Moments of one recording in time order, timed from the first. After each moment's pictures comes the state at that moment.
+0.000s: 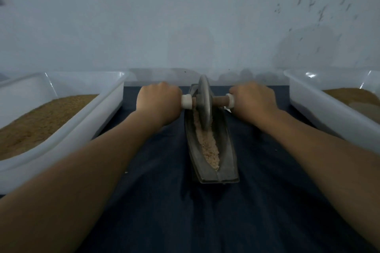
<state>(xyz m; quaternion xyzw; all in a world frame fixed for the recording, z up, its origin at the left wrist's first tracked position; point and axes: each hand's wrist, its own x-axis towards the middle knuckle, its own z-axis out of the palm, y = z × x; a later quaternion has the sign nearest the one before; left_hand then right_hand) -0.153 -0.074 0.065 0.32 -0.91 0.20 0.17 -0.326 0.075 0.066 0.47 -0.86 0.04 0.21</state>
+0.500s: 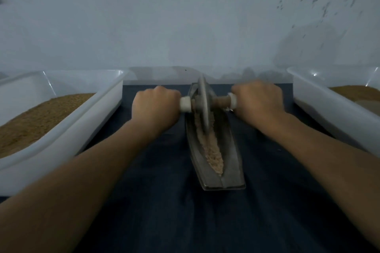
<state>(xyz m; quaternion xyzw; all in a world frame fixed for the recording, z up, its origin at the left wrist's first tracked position) -0.142 -0.073 0.046 0.30 -0.90 0.23 0.22 -0.324 0.084 0.057 0.47 -0.83 0.03 0.29</state>
